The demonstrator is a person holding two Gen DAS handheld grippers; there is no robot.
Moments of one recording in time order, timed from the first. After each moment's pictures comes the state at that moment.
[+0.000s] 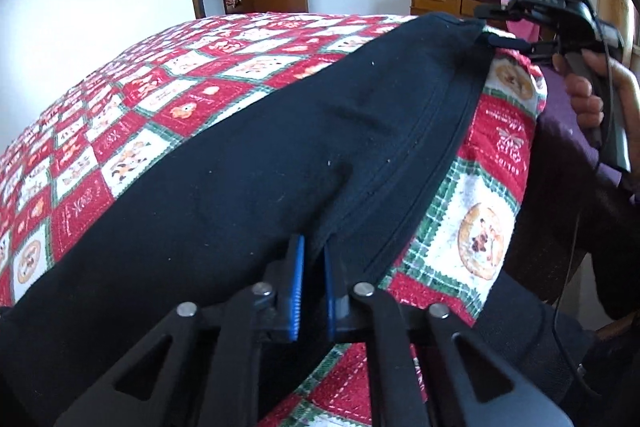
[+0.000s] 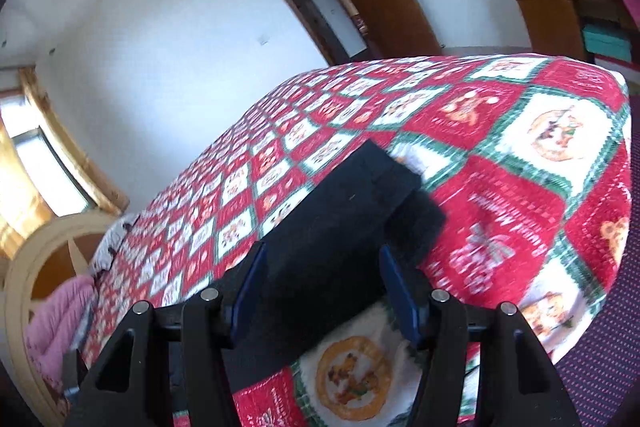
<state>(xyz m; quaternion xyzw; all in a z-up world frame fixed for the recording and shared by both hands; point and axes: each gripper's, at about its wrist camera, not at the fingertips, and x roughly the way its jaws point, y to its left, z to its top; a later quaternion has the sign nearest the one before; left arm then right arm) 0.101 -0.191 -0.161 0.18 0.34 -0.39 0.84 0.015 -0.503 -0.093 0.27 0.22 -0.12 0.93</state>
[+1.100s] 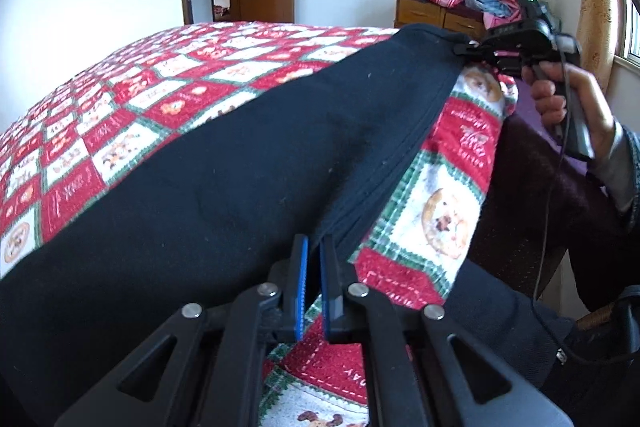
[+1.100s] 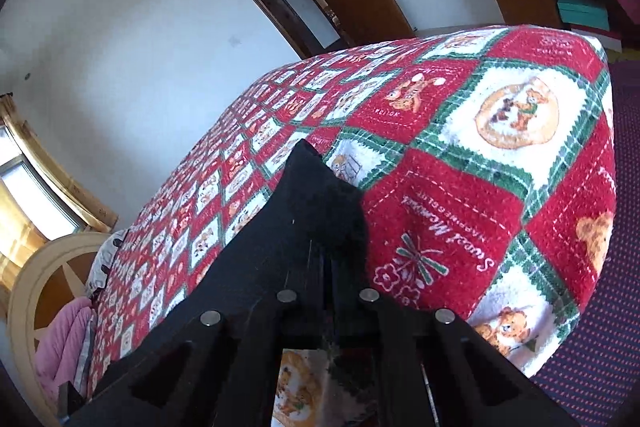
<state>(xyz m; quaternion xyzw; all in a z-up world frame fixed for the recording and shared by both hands) 0.089 -0.182 -0.166 0.15 0.34 -0.42 0.83 0.011 -0.536 -0.108 0.31 0.24 -0.15 0.91</state>
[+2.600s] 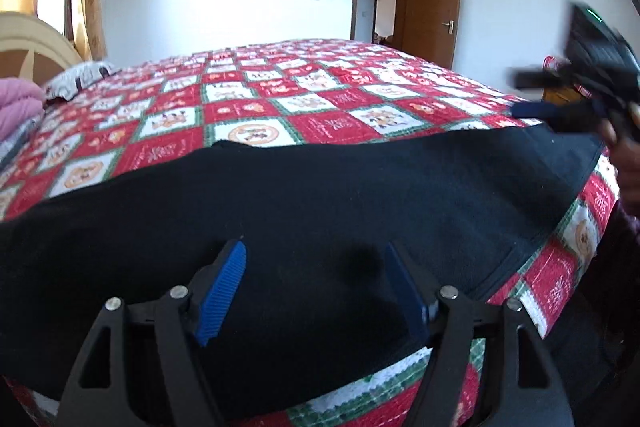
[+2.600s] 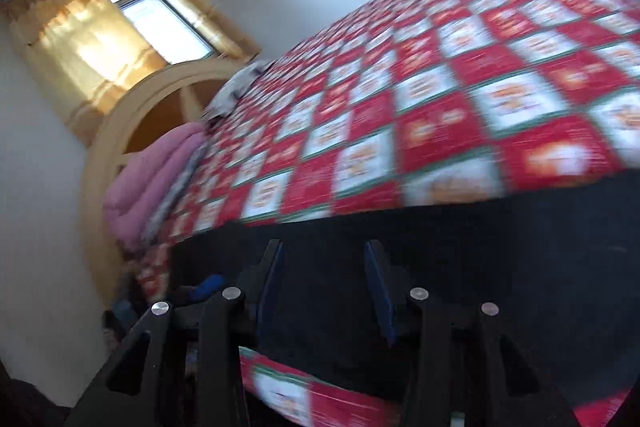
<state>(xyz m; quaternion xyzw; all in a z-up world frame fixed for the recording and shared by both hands) 0.099 -0.008 -0.169 0.03 0.30 -0.17 0.94 0.163 -0.273 -0.116 0.21 0.41 0.23 0.86</state>
